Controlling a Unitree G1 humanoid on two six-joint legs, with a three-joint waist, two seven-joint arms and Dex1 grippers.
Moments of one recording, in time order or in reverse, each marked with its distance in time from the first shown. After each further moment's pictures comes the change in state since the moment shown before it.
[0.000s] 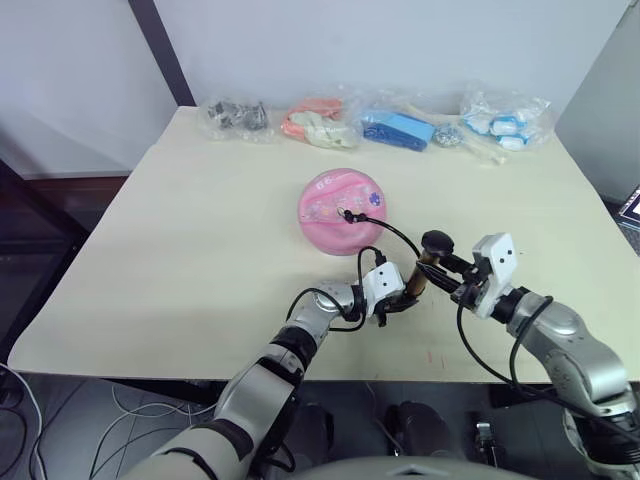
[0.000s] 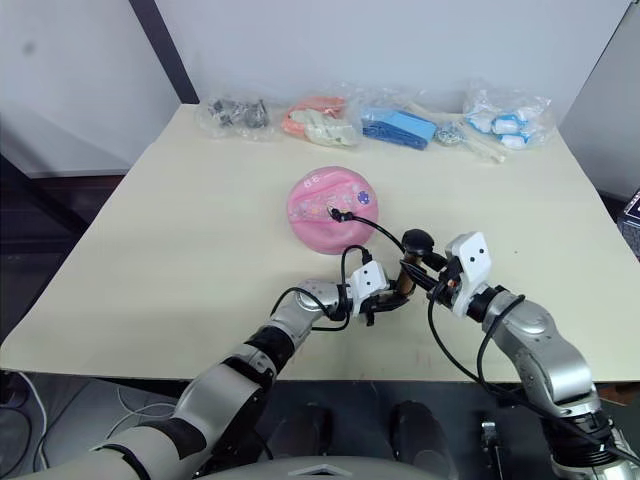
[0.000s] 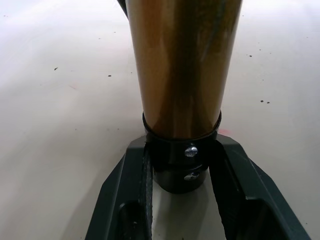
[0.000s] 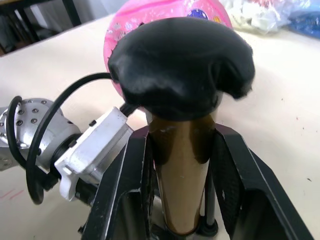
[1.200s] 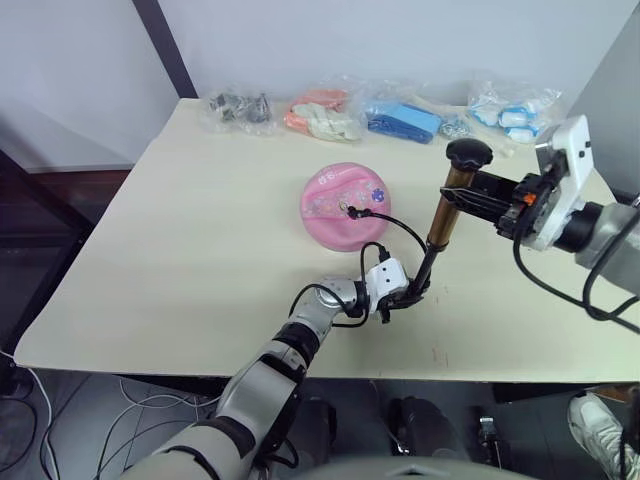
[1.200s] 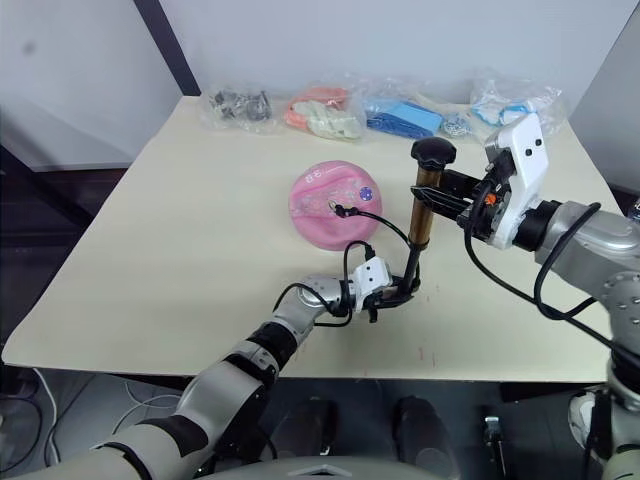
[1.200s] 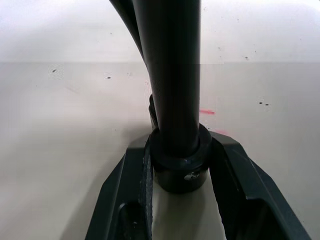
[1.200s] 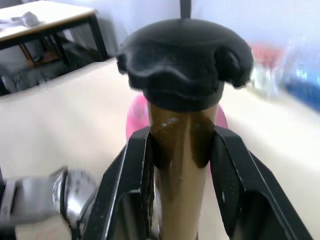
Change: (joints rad) left arm -0.016 -0.009 0.008 0.005 -0.006 -0.011 -0.013; right arm -0.420 -0.235 -0.262 -0.143 0.502 0.495 -0.157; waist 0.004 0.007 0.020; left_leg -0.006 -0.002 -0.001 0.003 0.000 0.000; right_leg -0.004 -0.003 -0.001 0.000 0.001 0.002
